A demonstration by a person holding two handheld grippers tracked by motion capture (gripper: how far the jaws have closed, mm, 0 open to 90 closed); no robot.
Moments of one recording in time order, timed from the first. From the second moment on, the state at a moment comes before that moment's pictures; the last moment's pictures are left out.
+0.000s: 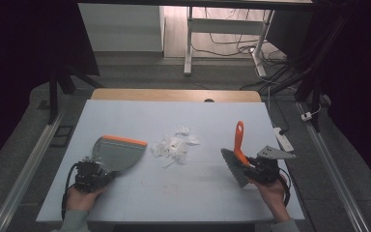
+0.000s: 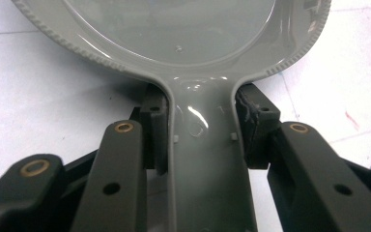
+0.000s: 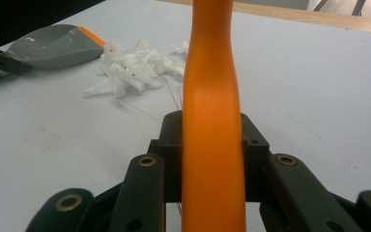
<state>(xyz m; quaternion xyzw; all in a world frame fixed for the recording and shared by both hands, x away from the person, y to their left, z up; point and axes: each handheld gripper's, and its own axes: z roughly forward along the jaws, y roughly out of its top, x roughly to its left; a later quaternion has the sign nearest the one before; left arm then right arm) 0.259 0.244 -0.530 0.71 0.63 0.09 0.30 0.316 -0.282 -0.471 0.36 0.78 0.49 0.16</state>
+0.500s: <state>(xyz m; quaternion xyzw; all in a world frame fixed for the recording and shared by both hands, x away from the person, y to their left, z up) 0.254 0.269 -0.525 0.71 0.61 0.11 0.34 0.321 -0.279 -0.472 0.36 0.77 0.50 0.15</state>
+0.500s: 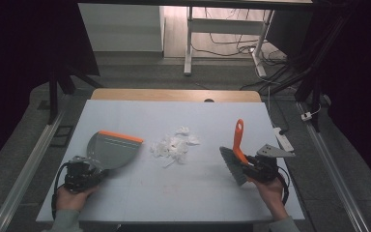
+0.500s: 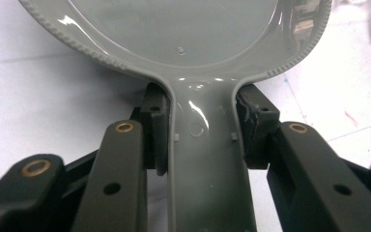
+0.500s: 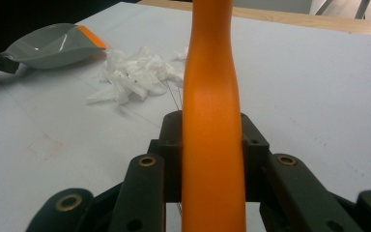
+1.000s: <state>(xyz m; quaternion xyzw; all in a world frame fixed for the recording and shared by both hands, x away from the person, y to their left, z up) 0.259 0.280 -0.513 0.71 0.57 0.11 0.40 0.325 -0.287 -0.468 0.37 0.76 0.51 0.15</state>
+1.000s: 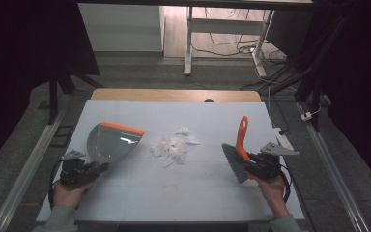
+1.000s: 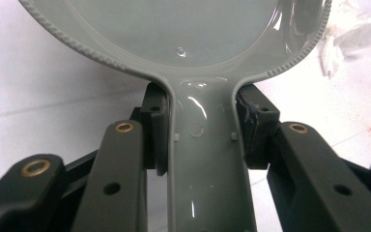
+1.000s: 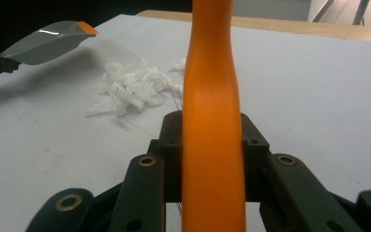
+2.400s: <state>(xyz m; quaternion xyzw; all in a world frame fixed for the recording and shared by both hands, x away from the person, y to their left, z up) 0.238 0.263 -0.473 0.79 0.41 0.12 0.45 0.327 -0.278 -0.463 0.37 0.75 0.52 0.15</state>
